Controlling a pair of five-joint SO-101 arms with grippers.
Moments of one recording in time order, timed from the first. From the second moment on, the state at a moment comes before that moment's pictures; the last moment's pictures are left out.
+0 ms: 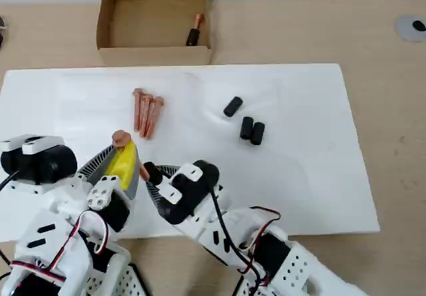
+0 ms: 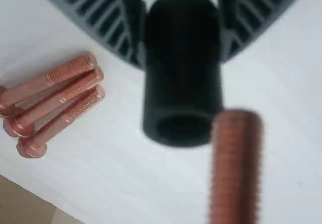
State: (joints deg) left arm 17.1 -102.9 54.8 68.2 13.1; right arm -56.9 -95.3 96.2 23.4 -7.6
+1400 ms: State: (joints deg) left arm 22.1 -103.0 63.1 60.3 13.7; right arm -53.5 -95.3 96.3 23.5 -7.7
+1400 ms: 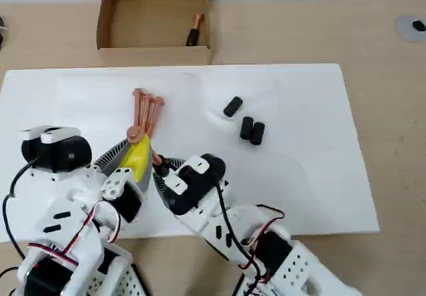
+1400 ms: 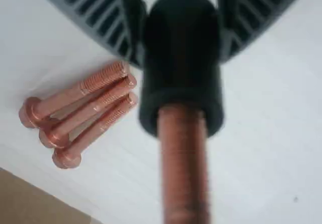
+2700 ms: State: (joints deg) left arm 20.0 -102.9 55.0 74.2 -26.7; right arm -52.5 -95.3 94.3 23.3 -7.4
